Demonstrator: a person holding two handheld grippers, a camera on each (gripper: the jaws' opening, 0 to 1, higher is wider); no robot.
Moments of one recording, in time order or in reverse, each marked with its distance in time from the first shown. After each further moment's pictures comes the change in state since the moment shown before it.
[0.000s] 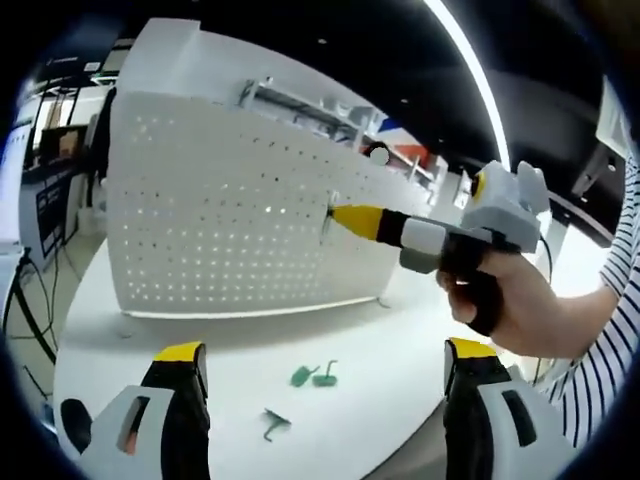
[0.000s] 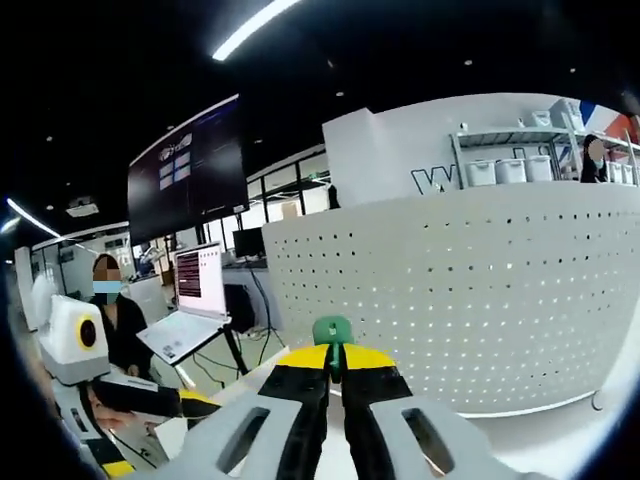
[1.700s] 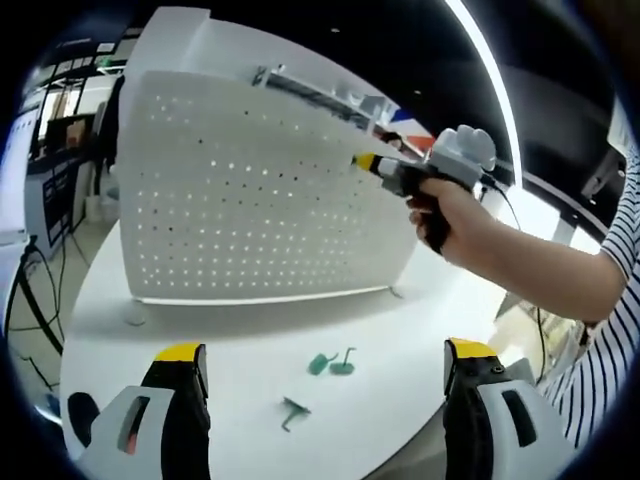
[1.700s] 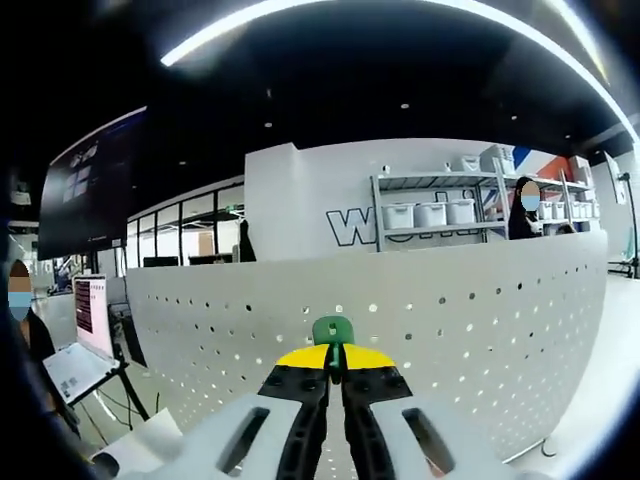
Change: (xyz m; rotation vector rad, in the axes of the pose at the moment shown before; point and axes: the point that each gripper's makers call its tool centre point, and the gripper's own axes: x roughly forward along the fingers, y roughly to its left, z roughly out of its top) left arm 0.000 0.025 -0.010 -0.020 0.054 0.033; right arm 0.056 -0.137 0.069 -0.057 -0.178 -0.385
